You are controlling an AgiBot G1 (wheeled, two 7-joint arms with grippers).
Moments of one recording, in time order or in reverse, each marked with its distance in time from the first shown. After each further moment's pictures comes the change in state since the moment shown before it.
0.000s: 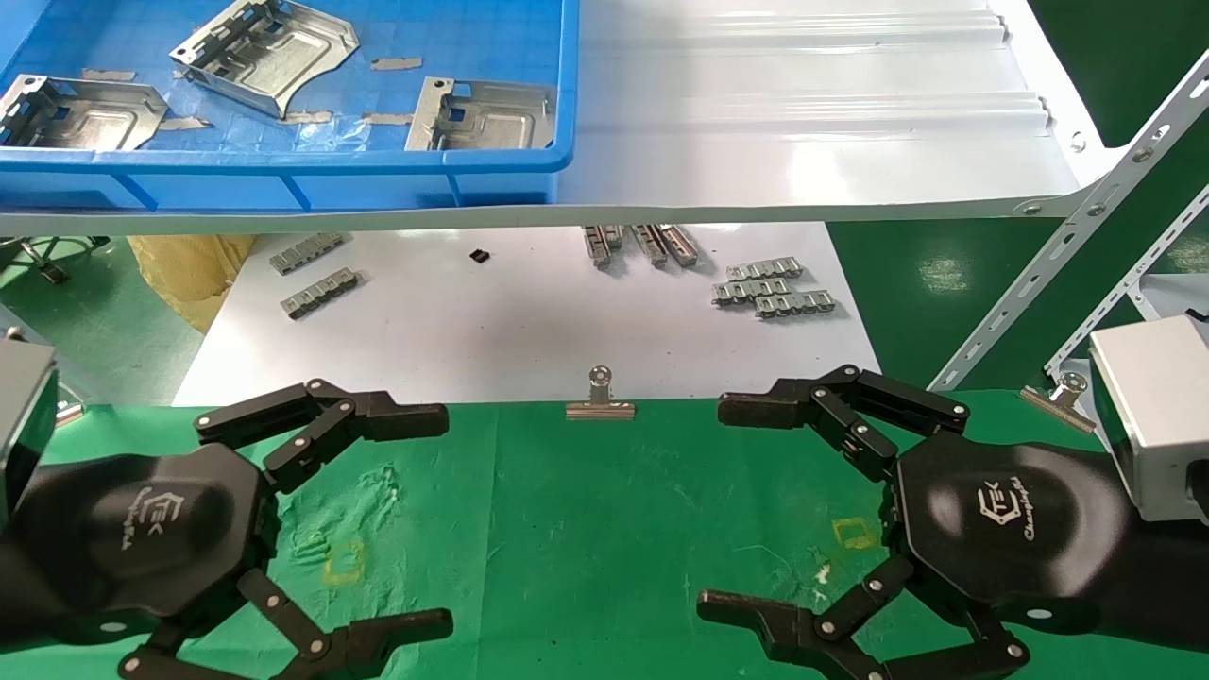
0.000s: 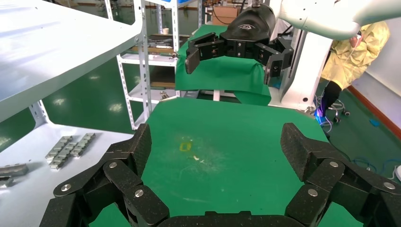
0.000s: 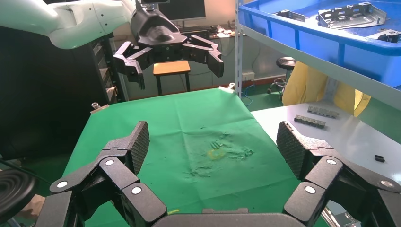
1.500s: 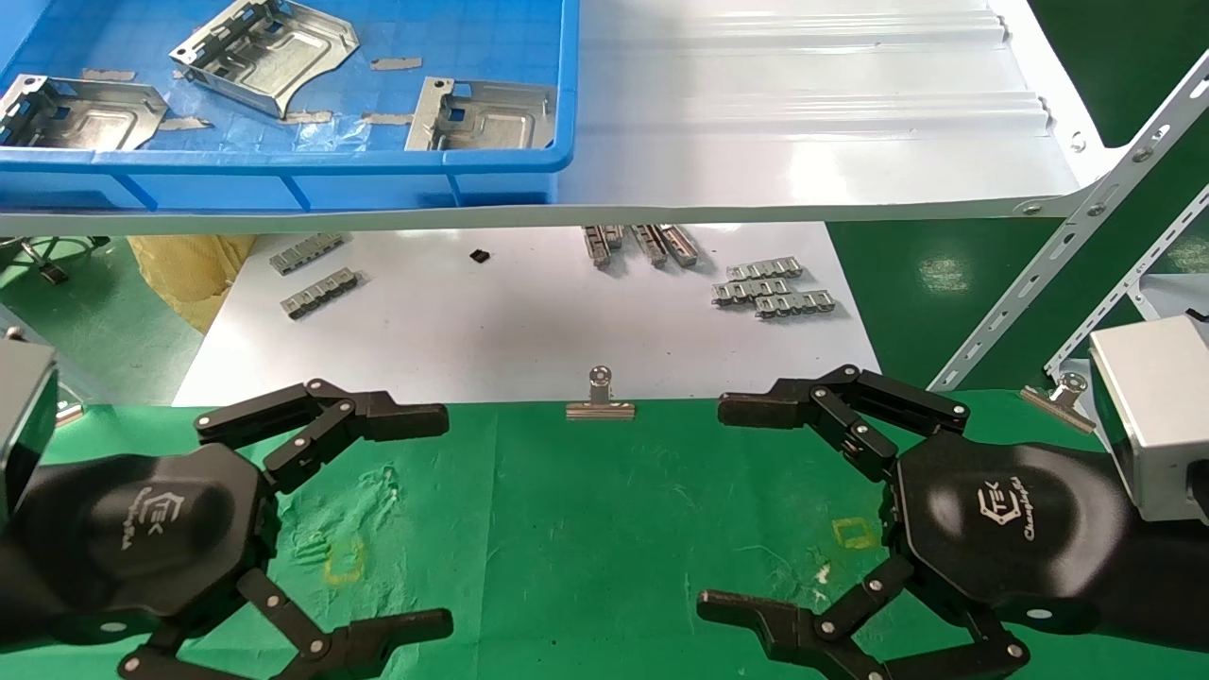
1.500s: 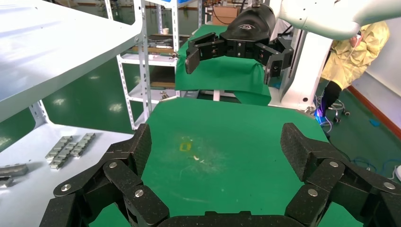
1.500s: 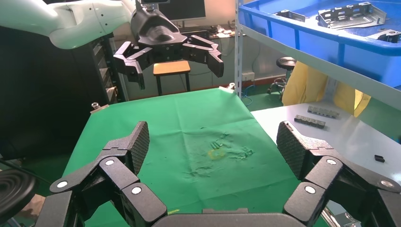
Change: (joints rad) left arm 0.000 0.000 0.000 0.000 0.000 0.000 0.000; right arm 0.000 0.000 0.000 0.000 0.000 0.000 0.000
